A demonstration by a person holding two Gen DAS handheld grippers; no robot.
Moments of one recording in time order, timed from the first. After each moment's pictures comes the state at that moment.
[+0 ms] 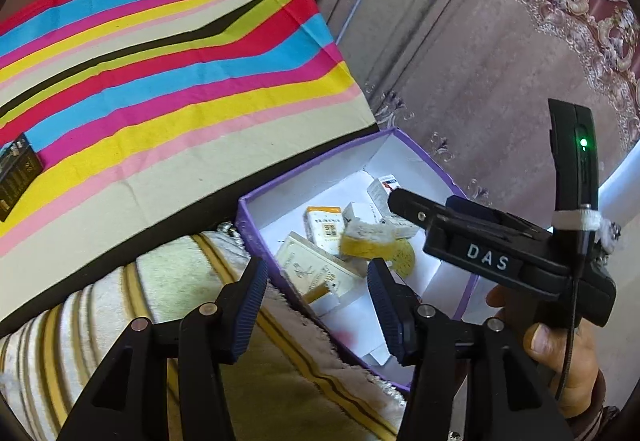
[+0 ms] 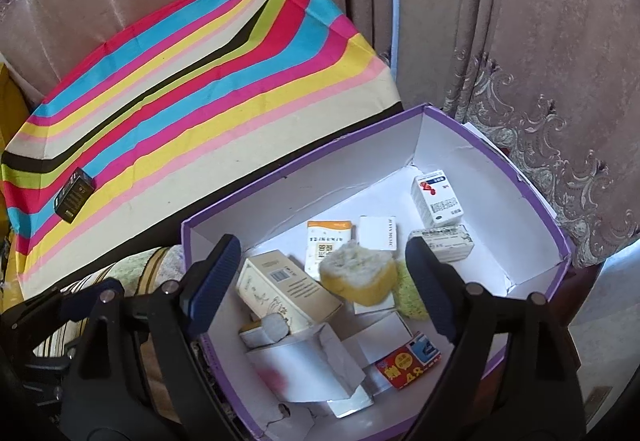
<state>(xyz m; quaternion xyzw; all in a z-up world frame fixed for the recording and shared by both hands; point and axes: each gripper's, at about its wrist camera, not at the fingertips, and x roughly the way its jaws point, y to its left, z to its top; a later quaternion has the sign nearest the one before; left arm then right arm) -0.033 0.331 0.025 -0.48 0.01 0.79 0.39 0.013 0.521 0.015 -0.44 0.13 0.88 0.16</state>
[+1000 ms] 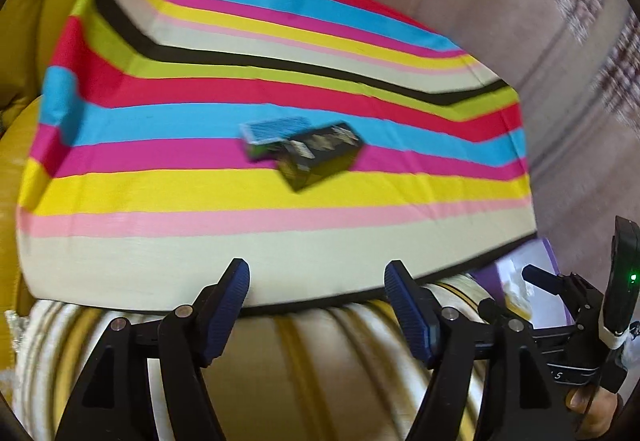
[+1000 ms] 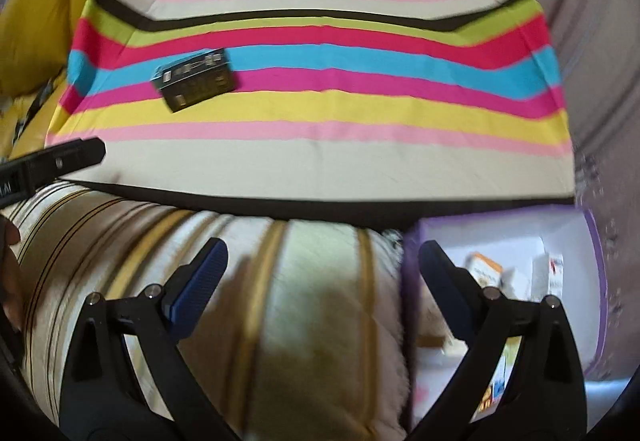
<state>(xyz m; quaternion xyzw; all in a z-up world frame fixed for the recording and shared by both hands) -0.103 0.082 0.018 -0.47 -0.10 0.86 0.14 -0.058 0.328 -0.001 -0.49 -0.06 0.87 -0.04</state>
